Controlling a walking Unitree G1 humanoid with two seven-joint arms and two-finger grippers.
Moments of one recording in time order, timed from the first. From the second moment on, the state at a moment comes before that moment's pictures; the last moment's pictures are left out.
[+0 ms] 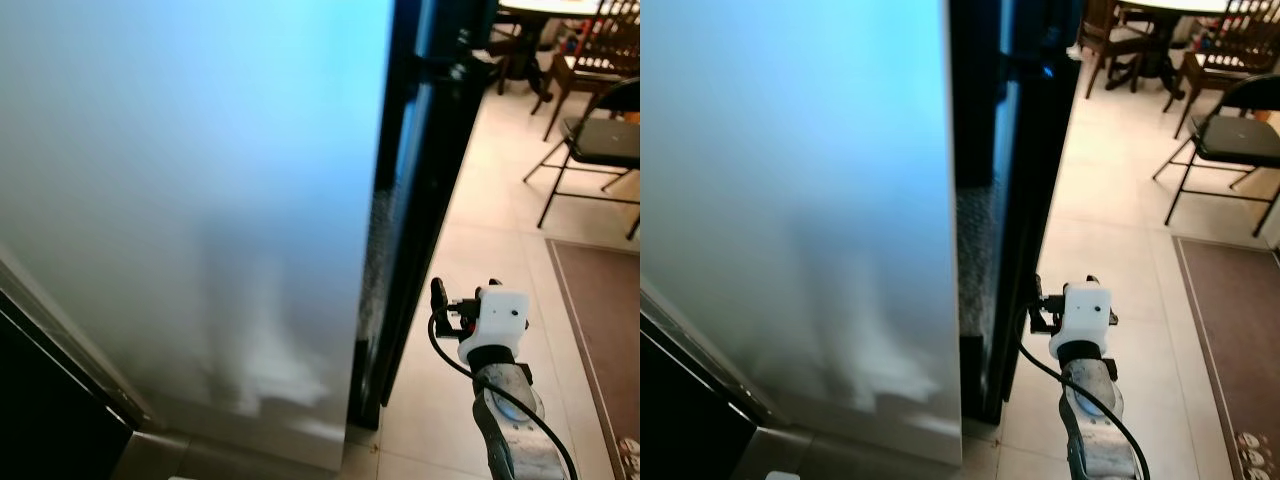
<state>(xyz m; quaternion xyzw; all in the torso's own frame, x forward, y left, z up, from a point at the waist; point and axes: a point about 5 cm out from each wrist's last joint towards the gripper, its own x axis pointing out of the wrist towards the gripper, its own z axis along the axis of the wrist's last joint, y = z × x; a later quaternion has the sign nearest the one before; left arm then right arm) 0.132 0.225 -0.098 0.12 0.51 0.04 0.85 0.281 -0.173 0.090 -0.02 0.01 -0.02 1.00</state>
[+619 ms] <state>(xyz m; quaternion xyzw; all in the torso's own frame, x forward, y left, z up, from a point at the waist) 0.130 0.226 -0.099 0.12 0.52 0.04 0.85 0.281 -0.169 0.091 -0.02 0.00 -0.02 1.00</state>
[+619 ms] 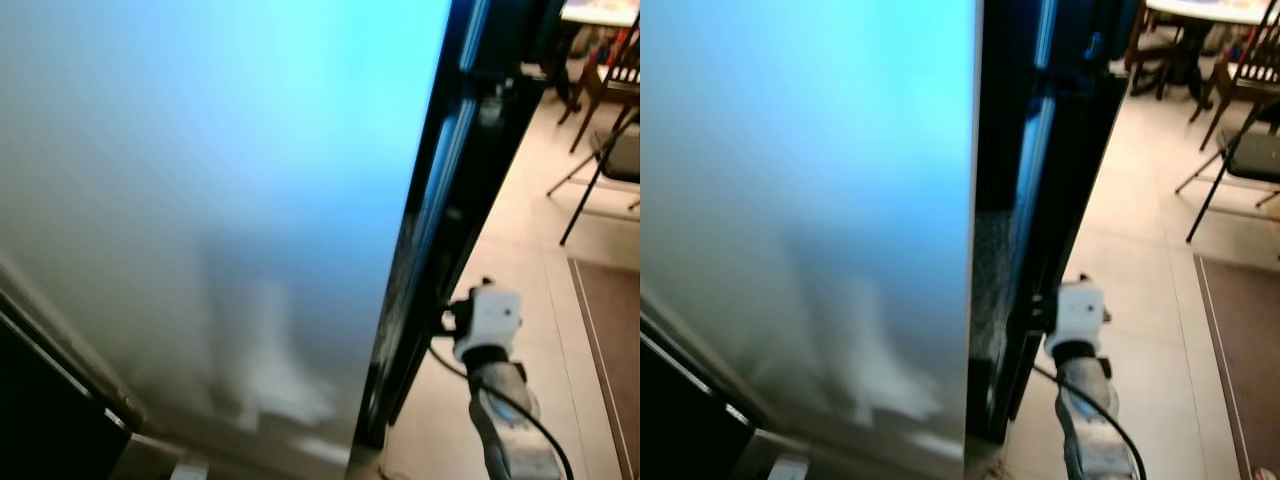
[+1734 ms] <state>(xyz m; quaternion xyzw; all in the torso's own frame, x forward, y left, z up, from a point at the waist) 0.134 0.225 -0.098 0.12 0.51 0.04 0.85 0.285 -0.168 0.085 -0.02 0.03 0.03 1.00</state>
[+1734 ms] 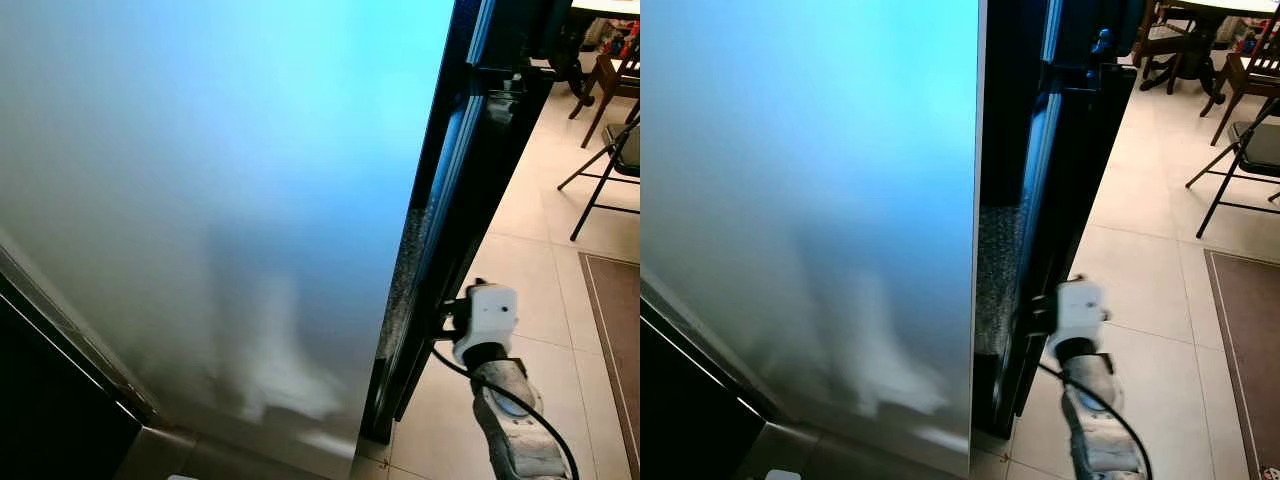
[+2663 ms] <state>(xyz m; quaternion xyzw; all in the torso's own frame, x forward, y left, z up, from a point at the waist) 0.135 0.225 -0.097 0.12 0.51 0.04 0.85 0.306 -0.174 0.099 -0.03 0.01 0.02 1.00</state>
